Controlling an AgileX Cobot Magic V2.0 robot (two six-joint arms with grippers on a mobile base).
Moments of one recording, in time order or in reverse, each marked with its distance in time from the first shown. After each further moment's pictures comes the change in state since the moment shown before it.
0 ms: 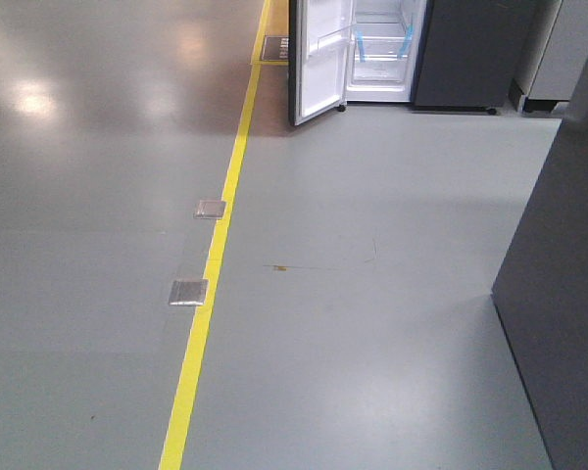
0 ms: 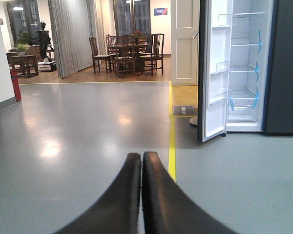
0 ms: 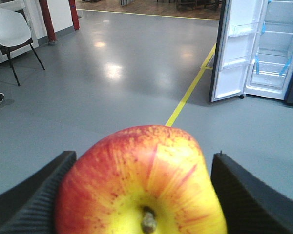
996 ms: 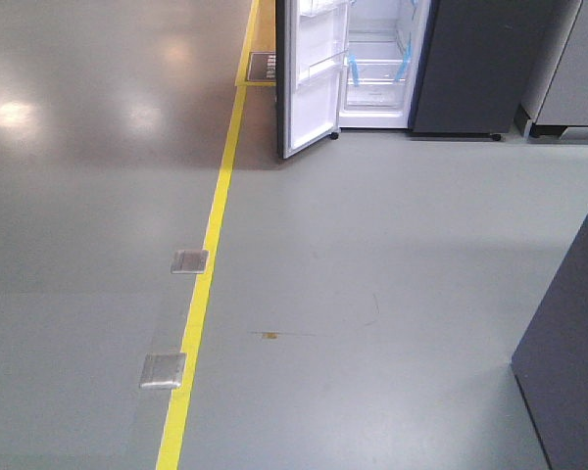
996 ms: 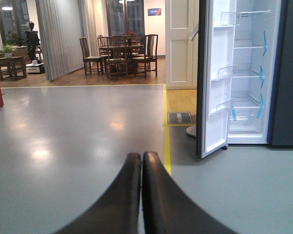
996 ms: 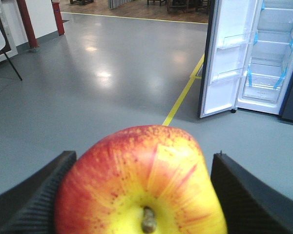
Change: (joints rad) left arm 0.000 0.000 0.000 0.000 0.000 0.000; right arm 0.000 0.000 0.000 0.000 0.000 0.000
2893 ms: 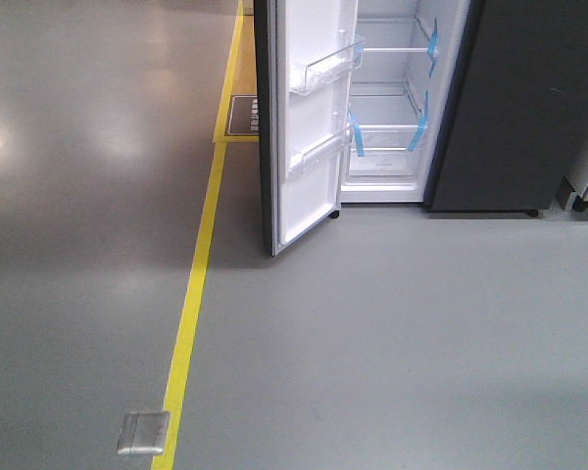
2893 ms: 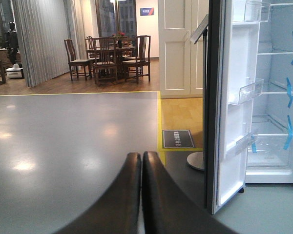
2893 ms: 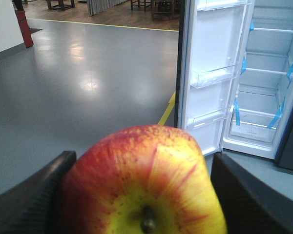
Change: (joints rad) left arm 0.000 0.000 0.000 0.000 0.000 0.000; right arm 0.000 0.000 0.000 0.000 0.000 0.000
